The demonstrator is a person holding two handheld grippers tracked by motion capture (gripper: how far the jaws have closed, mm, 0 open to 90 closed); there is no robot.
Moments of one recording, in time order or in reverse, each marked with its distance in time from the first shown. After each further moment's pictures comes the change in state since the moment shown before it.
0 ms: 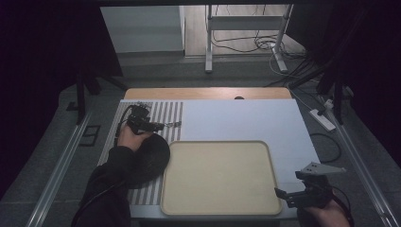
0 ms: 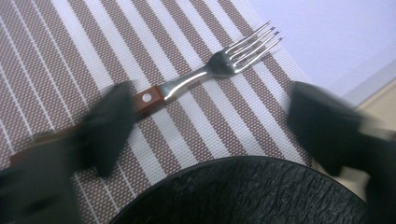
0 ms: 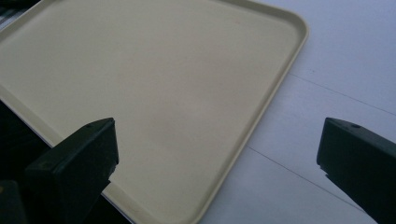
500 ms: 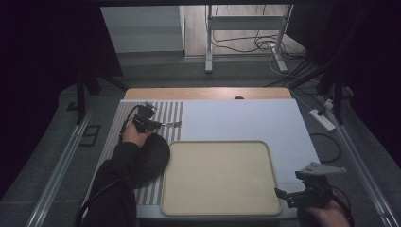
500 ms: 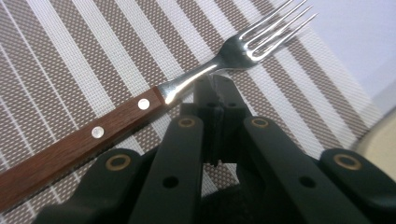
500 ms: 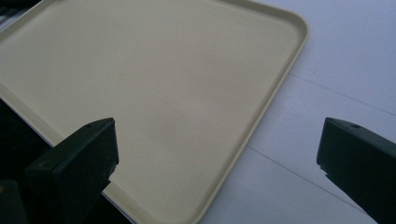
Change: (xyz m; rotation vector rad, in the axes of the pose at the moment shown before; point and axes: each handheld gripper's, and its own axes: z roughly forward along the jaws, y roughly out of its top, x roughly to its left) left arm 0.008 0.008 0.033 0.108 0.009 0.025; right arm 0.000 0.000 0.000 -0.002 0.003 -0.001
